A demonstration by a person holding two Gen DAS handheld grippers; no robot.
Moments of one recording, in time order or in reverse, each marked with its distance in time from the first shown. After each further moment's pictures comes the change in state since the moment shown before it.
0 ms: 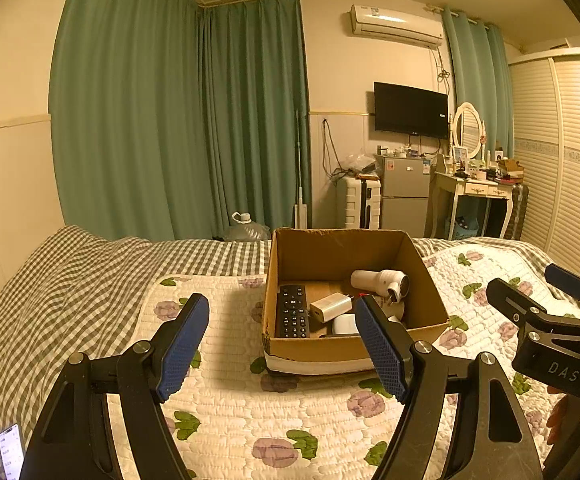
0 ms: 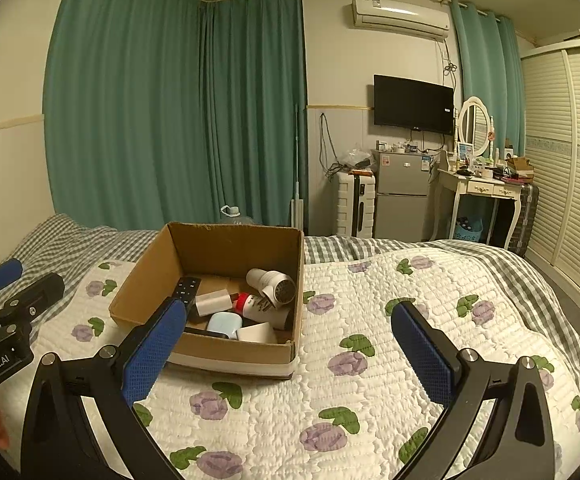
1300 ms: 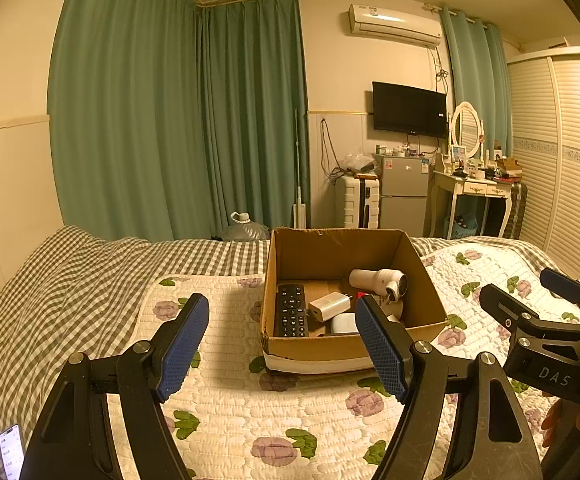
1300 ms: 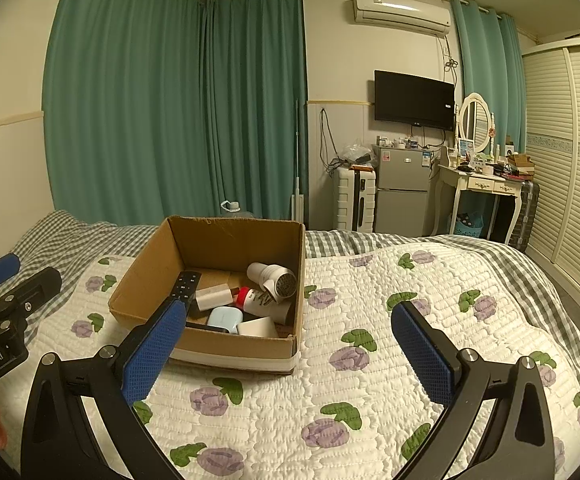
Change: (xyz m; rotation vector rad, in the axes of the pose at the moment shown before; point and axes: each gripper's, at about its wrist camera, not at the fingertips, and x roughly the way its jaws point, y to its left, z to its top) left arm -0.001 -0.001 -0.001 0.002 0.001 -0.002; right arm 0.000 0.001 -0.002 0.002 0.015 -0.001
